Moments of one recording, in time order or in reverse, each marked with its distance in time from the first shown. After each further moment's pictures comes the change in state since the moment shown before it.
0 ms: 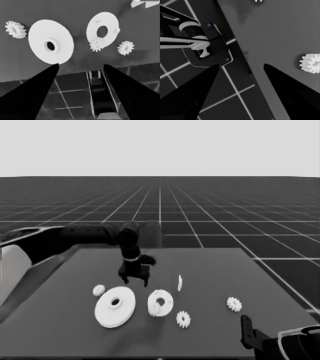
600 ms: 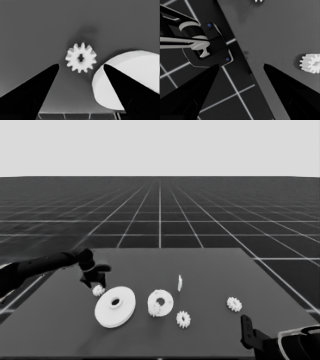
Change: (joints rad) left arm 0.303 -0.317 -0.565 0.199 -0.220 0.710; right arm 0.000 0.000 0.000 0.000 0.000 0.000
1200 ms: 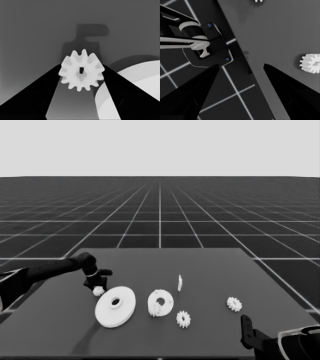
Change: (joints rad) left arm 0.068 0.055 -0.115 0.024 -0.066 0.047; right arm 0.000 0.000 0.000 0.000 0.000 0.000
